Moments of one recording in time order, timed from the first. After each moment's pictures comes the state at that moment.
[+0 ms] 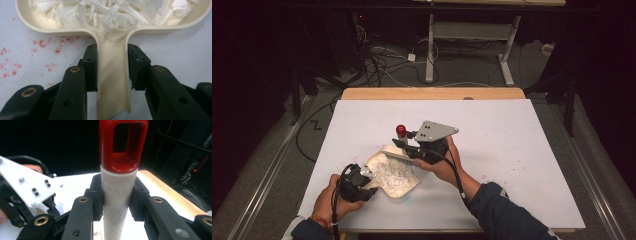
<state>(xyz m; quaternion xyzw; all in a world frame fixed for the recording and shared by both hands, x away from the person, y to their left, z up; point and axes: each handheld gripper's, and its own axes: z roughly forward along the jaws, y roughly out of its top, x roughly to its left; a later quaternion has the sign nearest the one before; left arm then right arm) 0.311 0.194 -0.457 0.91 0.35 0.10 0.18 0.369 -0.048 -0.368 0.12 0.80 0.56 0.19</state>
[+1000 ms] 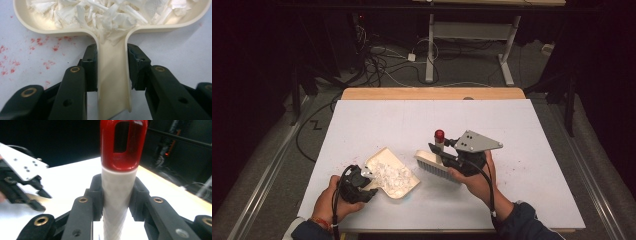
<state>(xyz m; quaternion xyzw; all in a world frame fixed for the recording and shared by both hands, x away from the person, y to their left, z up) 0.309 0.192 -0.457 0.91 0.35 0.10 0.18 0.332 -0.125 -0.368 0.22 0.78 0.54 0.23</state>
